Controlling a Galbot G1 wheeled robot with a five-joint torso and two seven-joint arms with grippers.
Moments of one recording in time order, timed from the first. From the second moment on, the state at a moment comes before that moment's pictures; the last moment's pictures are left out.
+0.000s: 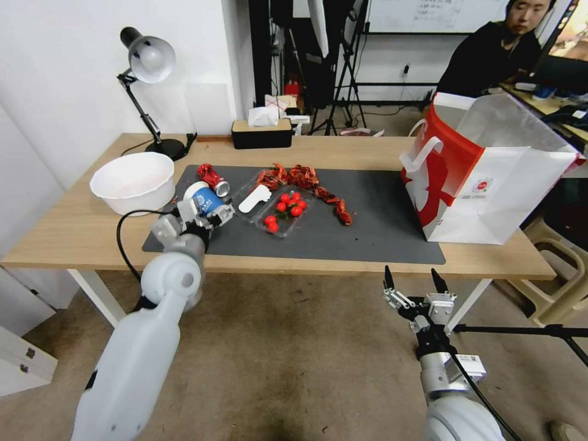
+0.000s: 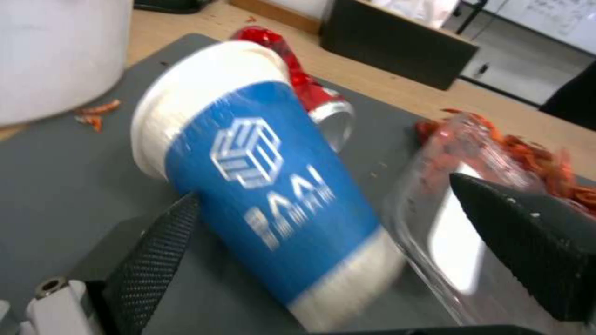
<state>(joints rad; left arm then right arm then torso) 0.89 -1.22 -0.34 -1.77 -0.89 0.44 -0.50 -1.62 1.12 0.34 2.06 0.29 0.23 0.39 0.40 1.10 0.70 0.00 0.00</state>
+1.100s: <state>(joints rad) 0.85 -1.16 -0.32 -1.69 -0.86 0.47 -0.51 -1.62 1.14 0.33 2.06 0.27 0.23 0.39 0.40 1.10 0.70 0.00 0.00</state>
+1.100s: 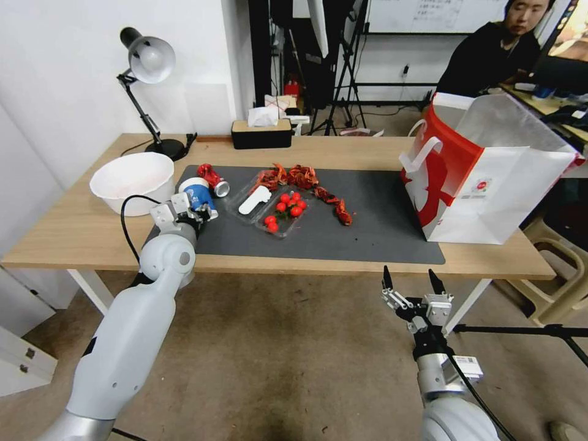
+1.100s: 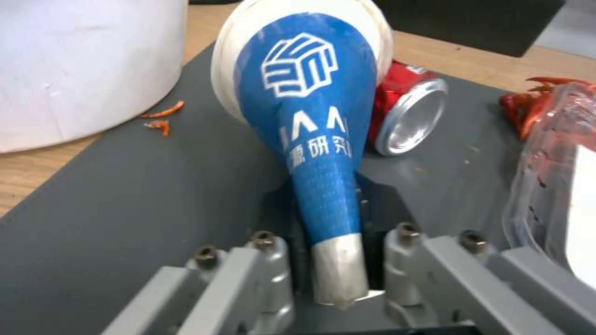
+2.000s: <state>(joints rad) 0.82 -1.07 -0.25 -1.88 -0.88 0.25 -0.15 -1.61 1.15 0.33 2.05 0.27 0.23 0.39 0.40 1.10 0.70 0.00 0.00</state>
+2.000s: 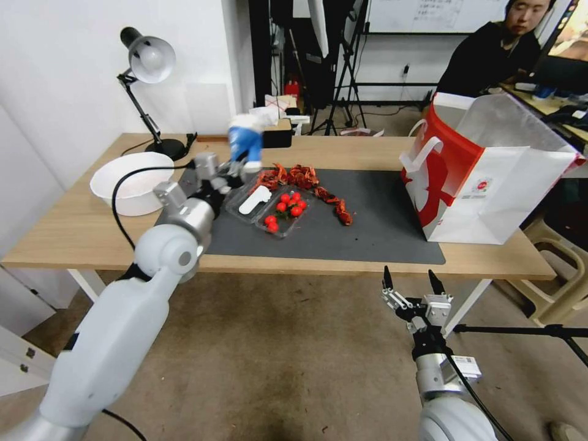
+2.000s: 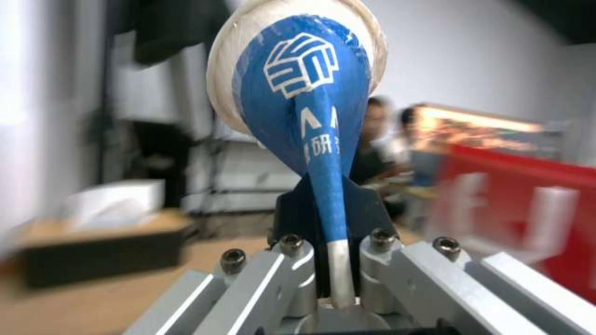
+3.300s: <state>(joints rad) -0.10 -1.48 0.57 -1.27 -1.11 0.06 0.13 -1.61 1.19 0.33 2.04 0.22 0.23 0.39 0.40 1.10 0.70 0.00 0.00</state>
